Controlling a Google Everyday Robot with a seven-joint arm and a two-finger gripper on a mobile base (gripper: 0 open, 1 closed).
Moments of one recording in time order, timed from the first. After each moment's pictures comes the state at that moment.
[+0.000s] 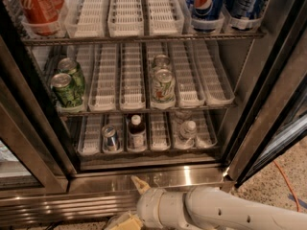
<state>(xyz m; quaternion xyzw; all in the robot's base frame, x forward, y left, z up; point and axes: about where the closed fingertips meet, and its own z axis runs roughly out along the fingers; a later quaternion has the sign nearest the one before) 0.385 0.086 0.602 -0.45 0.72 0.34 0.41</state>
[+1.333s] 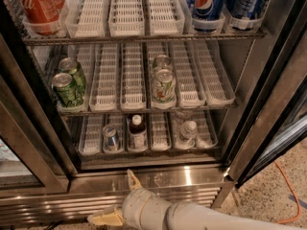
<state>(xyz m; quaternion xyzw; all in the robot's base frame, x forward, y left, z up) 0.413 0.117 0.611 -0.37 0.74 0.29 0.49</state>
